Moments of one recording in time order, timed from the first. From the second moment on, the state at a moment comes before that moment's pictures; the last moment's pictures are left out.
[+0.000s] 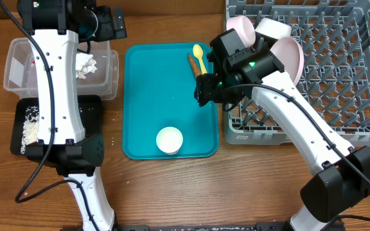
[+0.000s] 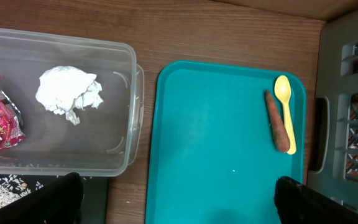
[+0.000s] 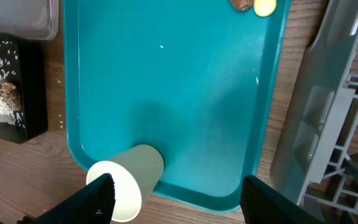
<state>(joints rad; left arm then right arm) -0.02 2.15 2.67 -1.55 0.07 -0.19 0.49 1.82 1.69 -1.08 -0.24 0.44</state>
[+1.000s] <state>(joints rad) -0.02 2.15 2.67 -1.61 0.19 -0.20 0.47 2.12 1.69 -0.35 0.07 0.36</state>
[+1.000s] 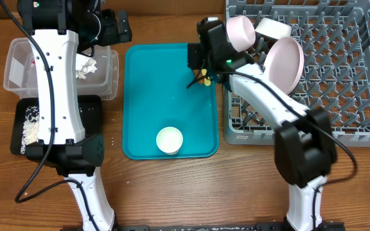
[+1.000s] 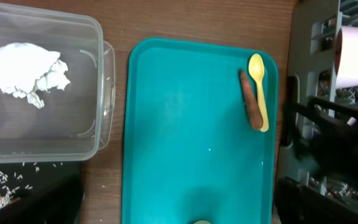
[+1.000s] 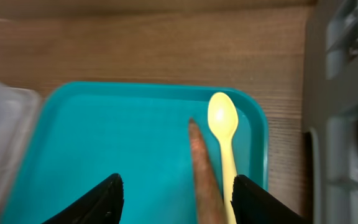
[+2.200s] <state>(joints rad) -0.02 2.15 2.67 -1.62 0.19 -0.20 0.44 2.33 1.72 -0.30 0.11 0.34</state>
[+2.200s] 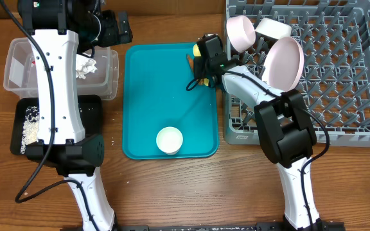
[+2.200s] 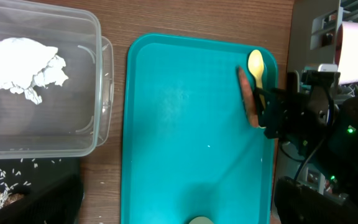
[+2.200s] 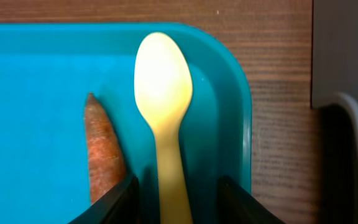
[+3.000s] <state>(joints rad) -0.02 2.15 2.67 -1.62 0.19 -0.20 0.51 2.33 1.84 -0.66 0.01 0.47</state>
